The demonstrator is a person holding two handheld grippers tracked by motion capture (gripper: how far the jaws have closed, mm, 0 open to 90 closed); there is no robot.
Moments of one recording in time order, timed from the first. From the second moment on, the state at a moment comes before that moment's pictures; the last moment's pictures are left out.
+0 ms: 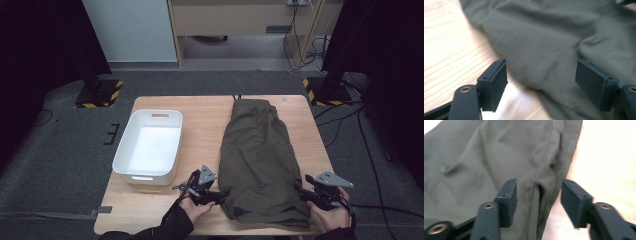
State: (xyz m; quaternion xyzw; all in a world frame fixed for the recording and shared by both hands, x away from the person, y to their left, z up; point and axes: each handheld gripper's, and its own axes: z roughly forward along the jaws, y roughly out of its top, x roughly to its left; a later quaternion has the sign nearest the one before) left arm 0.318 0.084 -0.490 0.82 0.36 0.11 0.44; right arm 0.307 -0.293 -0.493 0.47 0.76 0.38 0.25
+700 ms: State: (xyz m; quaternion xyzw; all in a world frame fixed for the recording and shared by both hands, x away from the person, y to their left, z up) left arm 0.285 0.054 -0.505 0.87 0.30 0.03 0.40; right arm 0.380 -0.262 -0.498 0.48 0.76 0.37 0.25
